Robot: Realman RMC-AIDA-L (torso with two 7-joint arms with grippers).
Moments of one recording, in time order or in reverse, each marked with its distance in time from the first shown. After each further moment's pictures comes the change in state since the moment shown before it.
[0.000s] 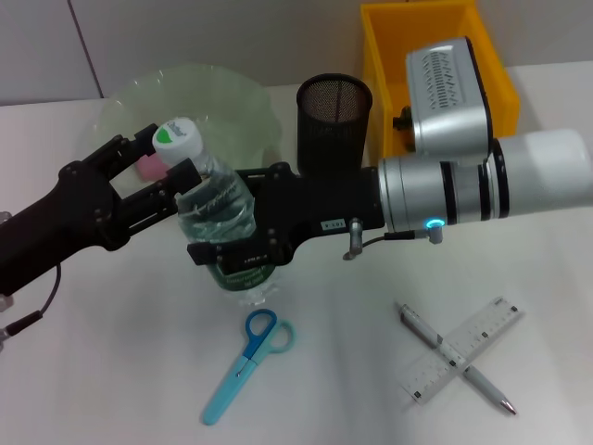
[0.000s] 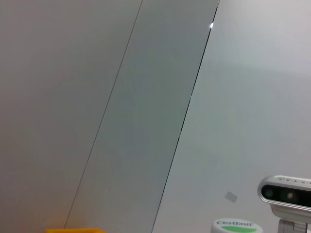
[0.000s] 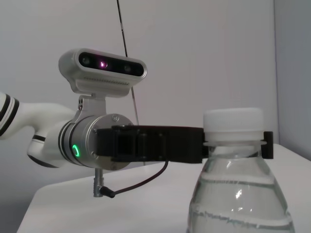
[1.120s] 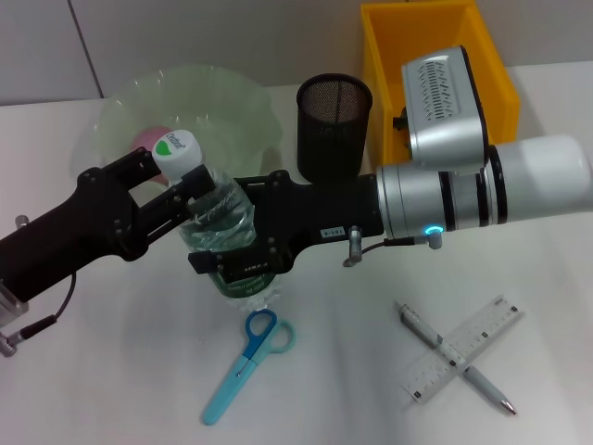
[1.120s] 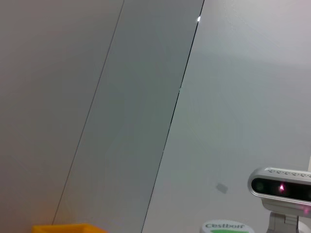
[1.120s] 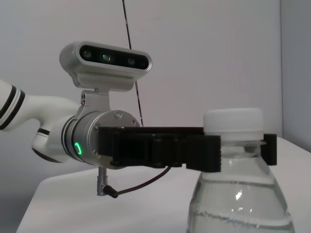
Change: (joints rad) left arm -0.019 0.001 0.027 -0.043 0.002 0.000 0.060; right arm -0.002 0.002 -0.019 0.009 0.003 0.008 -0.015
